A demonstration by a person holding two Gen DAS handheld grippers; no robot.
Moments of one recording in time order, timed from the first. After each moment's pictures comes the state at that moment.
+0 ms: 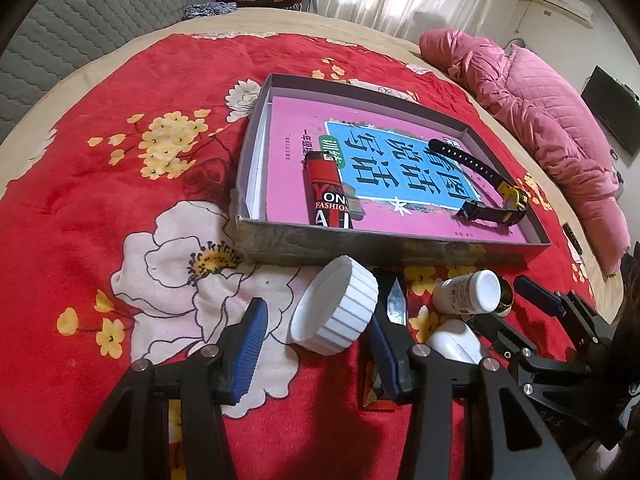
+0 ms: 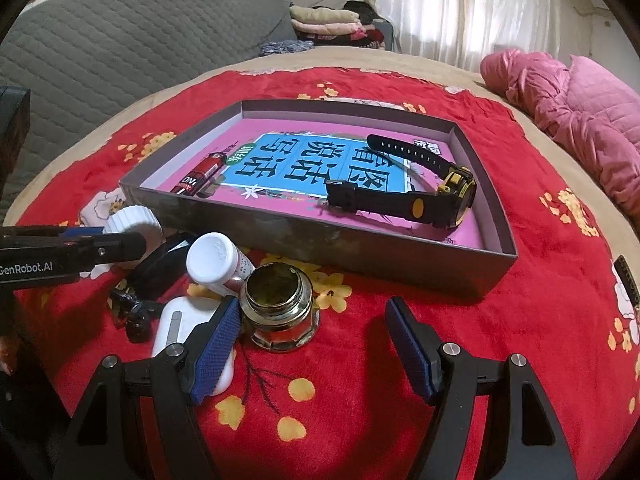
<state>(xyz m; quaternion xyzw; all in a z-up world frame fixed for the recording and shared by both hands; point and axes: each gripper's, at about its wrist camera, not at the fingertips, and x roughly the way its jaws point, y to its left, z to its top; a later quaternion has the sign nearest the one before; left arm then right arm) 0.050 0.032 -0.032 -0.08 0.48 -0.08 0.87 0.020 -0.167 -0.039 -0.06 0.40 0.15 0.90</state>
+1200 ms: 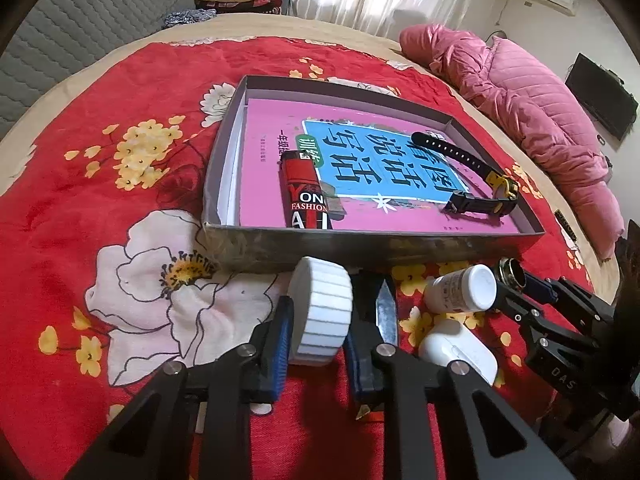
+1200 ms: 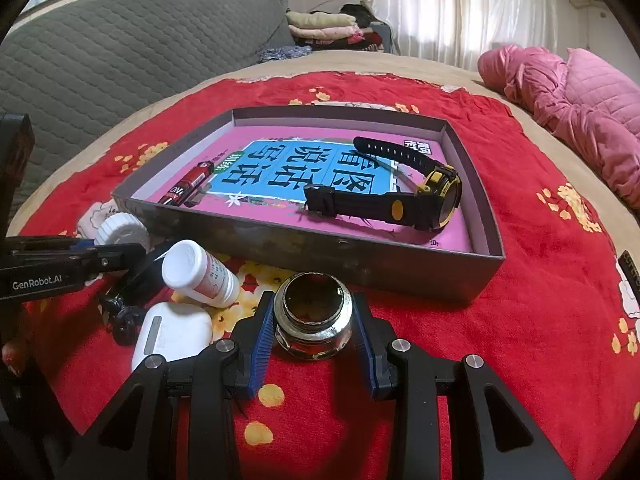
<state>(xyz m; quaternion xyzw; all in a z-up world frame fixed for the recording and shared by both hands) 0.055 0.023 -0.038 -0.07 0.47 -0.11 0.87 0.025 -0.187 -0.040 -0.03 0.40 0.16 0.90</state>
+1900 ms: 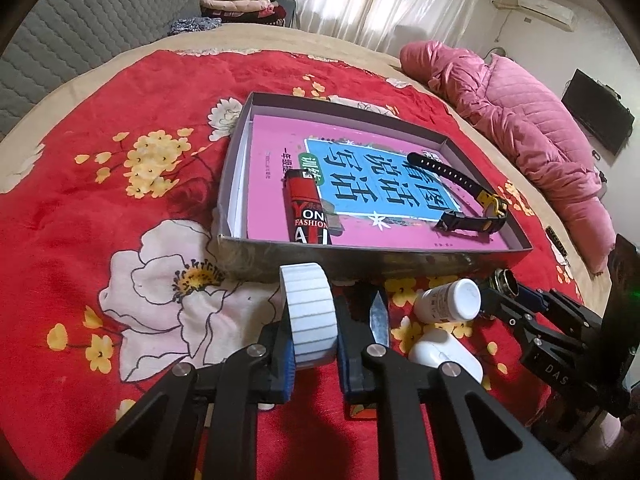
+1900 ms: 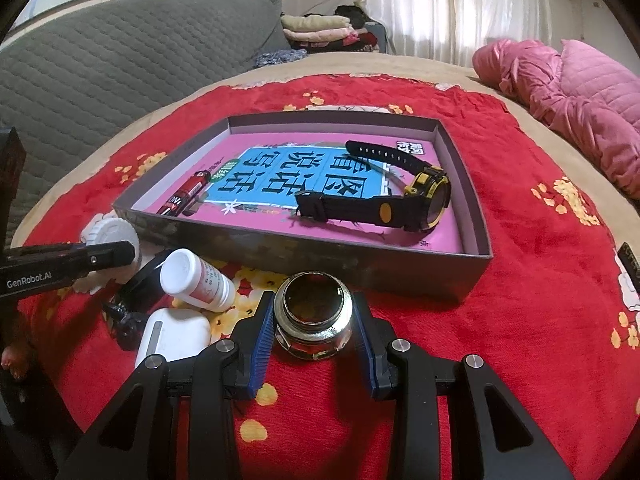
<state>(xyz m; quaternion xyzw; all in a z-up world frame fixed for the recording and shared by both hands) 0.046 0.031 -0.026 -0.09 0.45 -0.11 0.88 0.024 -0.197 -0.035 -0.01 0.39 0.16 0.91</state>
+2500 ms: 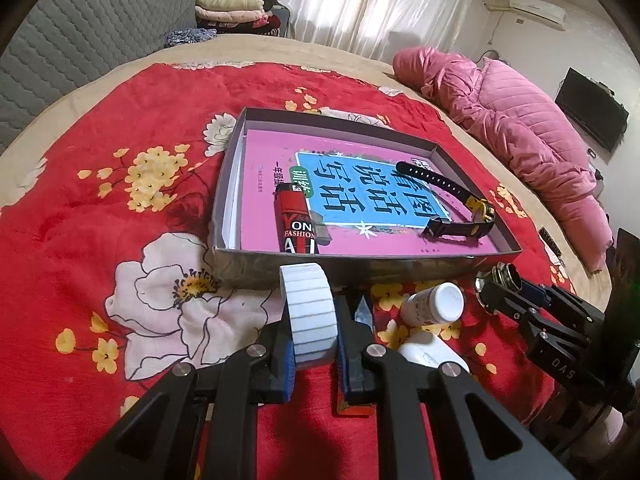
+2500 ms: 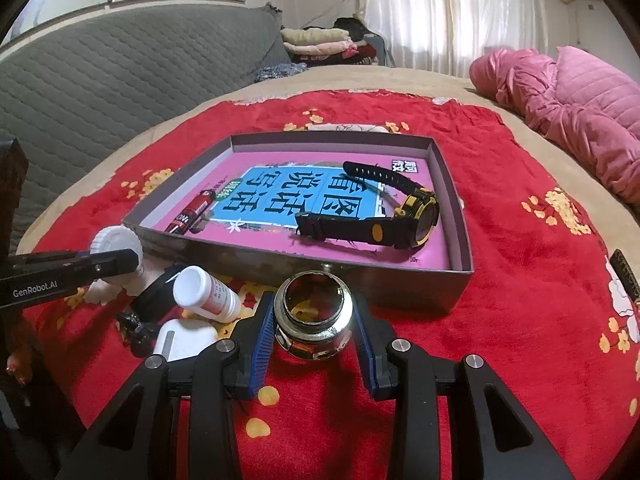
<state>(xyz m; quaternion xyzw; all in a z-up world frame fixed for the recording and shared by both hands) 0.040 0.026 -0.015 -0.08 0.43 -0.12 0.89 0.015 -0.201 -0.018 -0.01 0.37 0.16 0.91</state>
